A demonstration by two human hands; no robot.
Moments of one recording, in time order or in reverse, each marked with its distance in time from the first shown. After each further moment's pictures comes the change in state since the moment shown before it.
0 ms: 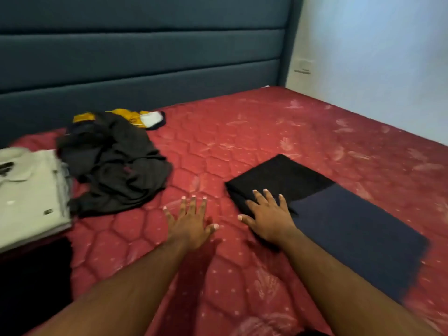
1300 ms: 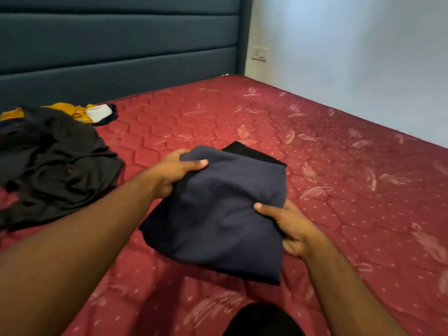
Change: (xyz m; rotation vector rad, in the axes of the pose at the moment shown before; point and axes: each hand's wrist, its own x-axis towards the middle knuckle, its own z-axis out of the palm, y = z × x) left_hand 0.029 0.083 -0.108 -1.391 -0.215 0.048; right_hand -0.112 0.061 -0.032 1.917 0.100 0.398
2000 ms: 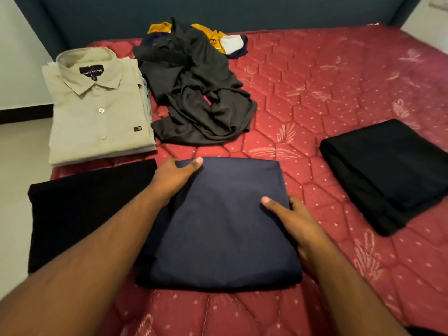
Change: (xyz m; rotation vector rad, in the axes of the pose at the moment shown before) left_hand -0.120 -0.194 -0.286 0.207 0.676 -0.273; right_hand 0.049 0.184 0.222 -0.443 -0.110 0.191
